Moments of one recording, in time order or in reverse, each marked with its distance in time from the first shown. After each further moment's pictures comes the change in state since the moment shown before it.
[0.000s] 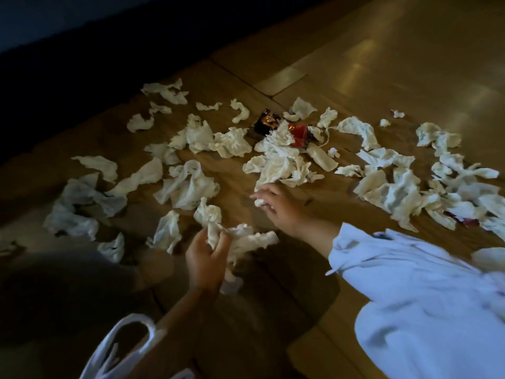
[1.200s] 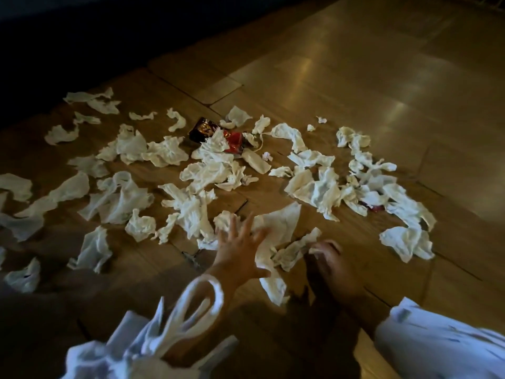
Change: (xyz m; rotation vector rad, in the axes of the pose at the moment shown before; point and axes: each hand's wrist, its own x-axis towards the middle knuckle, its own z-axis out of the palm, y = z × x) left_hand -0.026 0.030 0.130 1.227 -0.842 0.526; right_hand -0.222 0.081 -0.051 0.211 0.173 0.645
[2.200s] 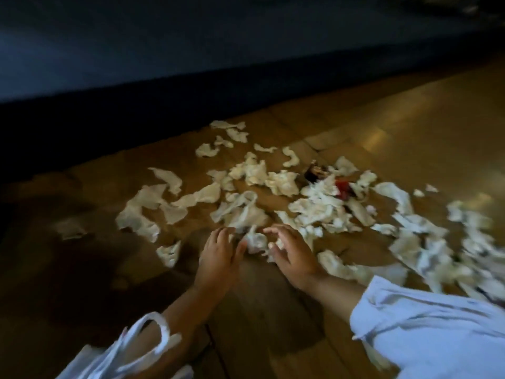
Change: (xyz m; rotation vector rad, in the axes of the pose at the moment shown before) left_hand -0.137 -0.174 -0.026 -0.700 0.632 -0.539; right_hand 0.052 -0.253 0.146 -0.002 -0.222 -0.622
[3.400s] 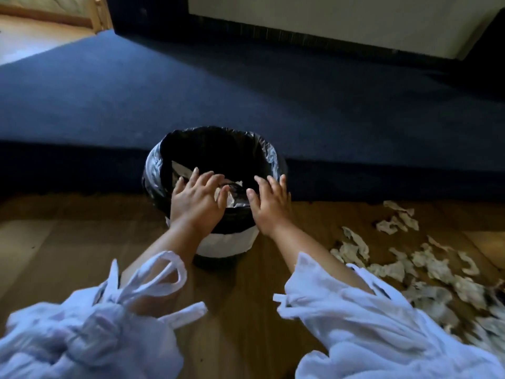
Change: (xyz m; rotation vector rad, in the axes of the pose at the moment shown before) left_hand -0.073 -0.271 -0.493 0.524 0.614 -0.149; right_hand 0.146 -0.499 0.303 -0.278 -0.155 -0.241
